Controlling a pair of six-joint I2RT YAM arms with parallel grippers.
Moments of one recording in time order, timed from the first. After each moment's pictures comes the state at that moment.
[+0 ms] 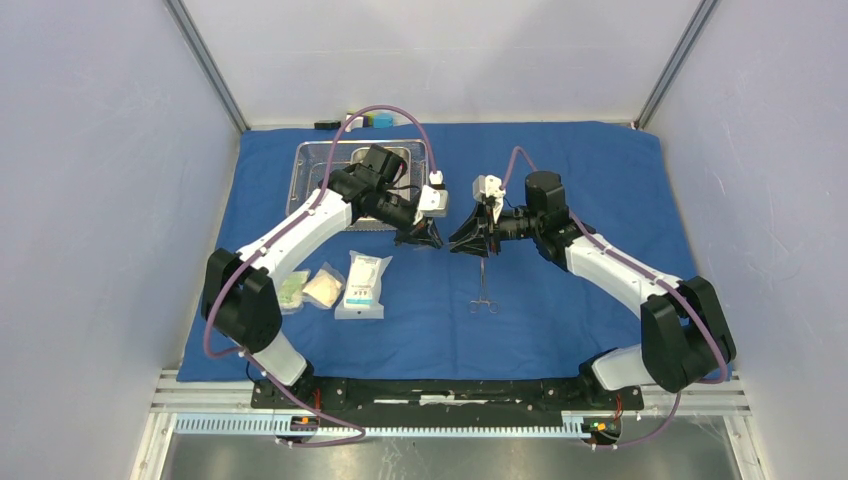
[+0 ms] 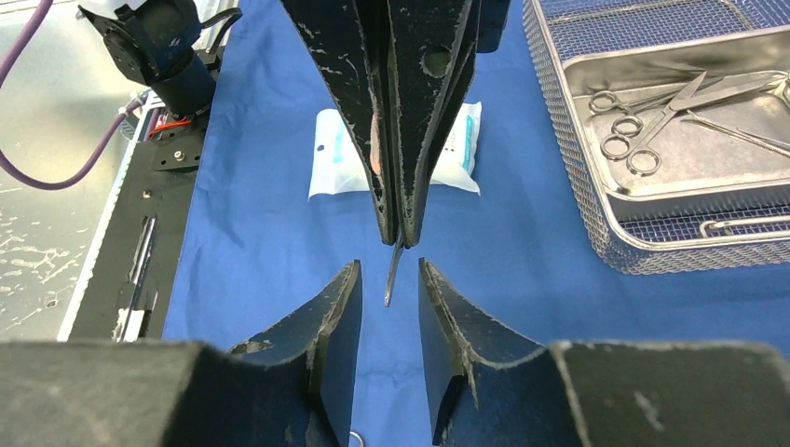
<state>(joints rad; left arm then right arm) -0.54 1.63 1.38 -0.77 0.95 0.92 0.44 1.41 0.85 0.17 -1.08 -0.23</state>
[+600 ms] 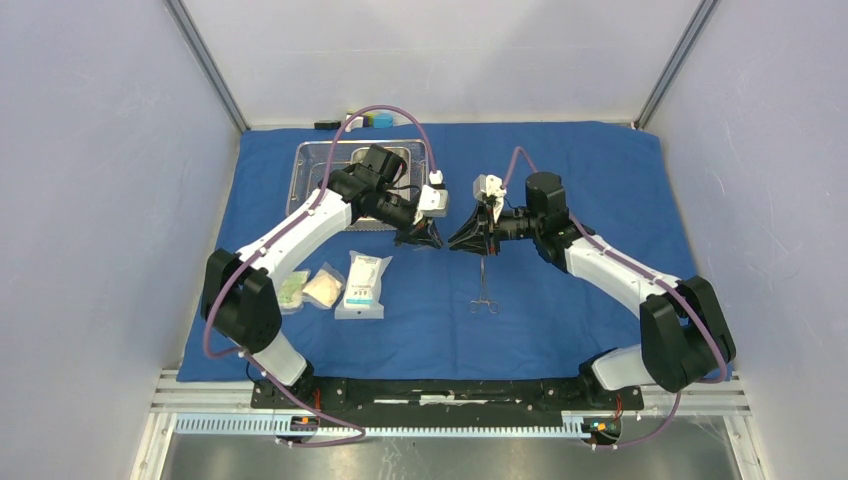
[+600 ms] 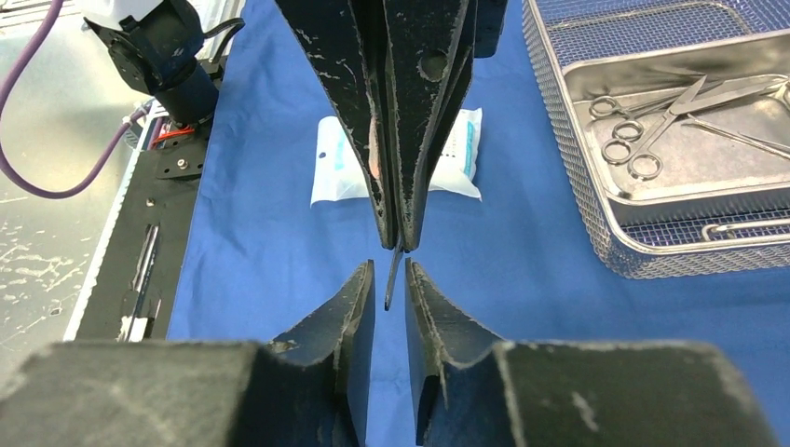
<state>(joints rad) -0.54 1.63 1.38 -0.77 0.95 0.91 0.44 1.41 0.84 0.22 -1.08 -0.19</state>
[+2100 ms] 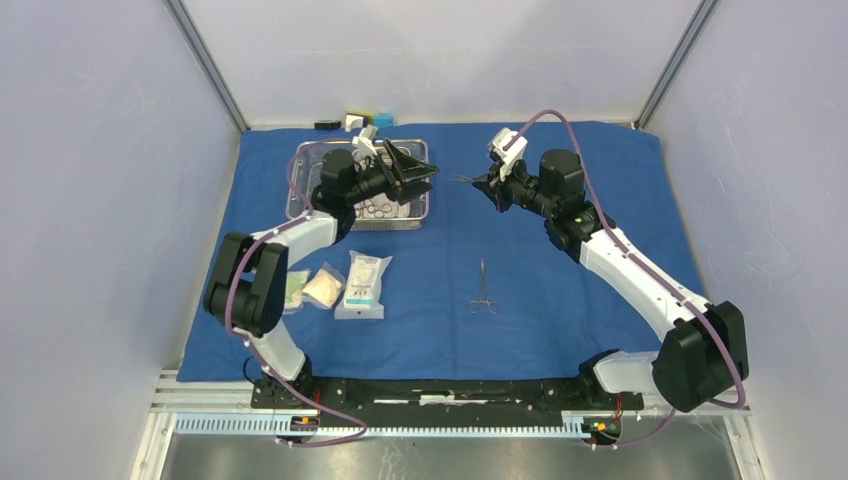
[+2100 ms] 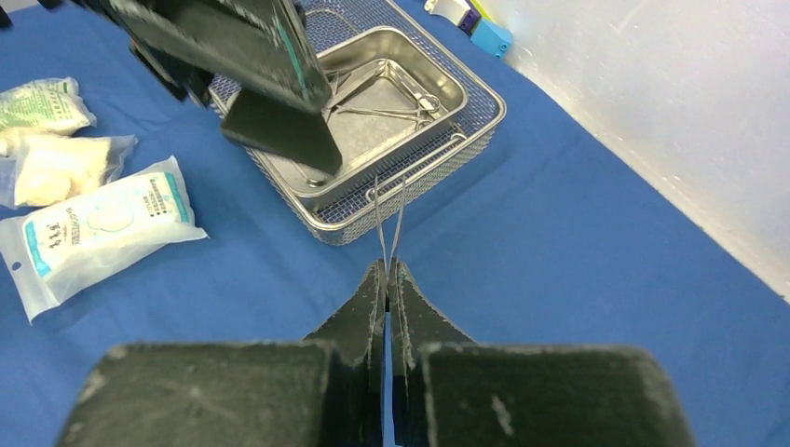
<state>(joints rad) -0.31 1.67 1.00 0.60 0.74 -1.17 0.44 1.31 1.02 0.07 -0.41 -0.23</state>
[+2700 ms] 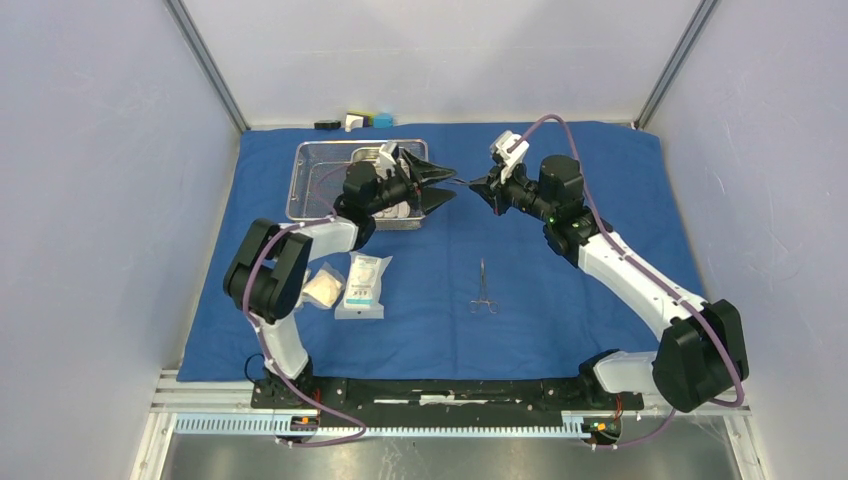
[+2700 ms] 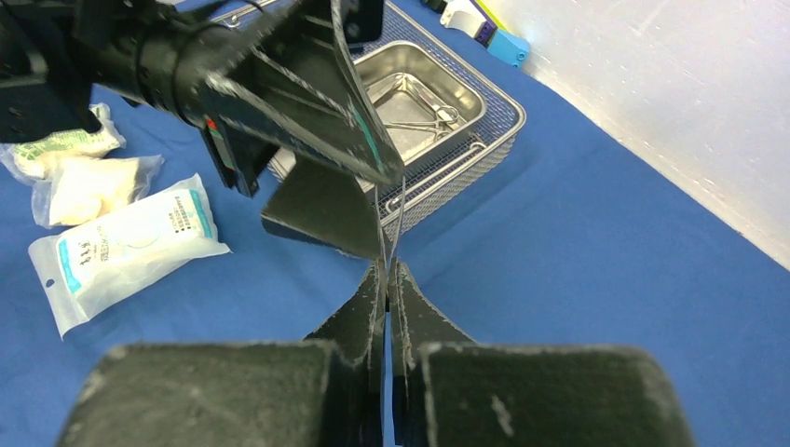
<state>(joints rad) -0.42 1.81 0.98 0.83 0.66 -1.57 0.44 1.31 0.96 0.17 -0.43 -0.14</state>
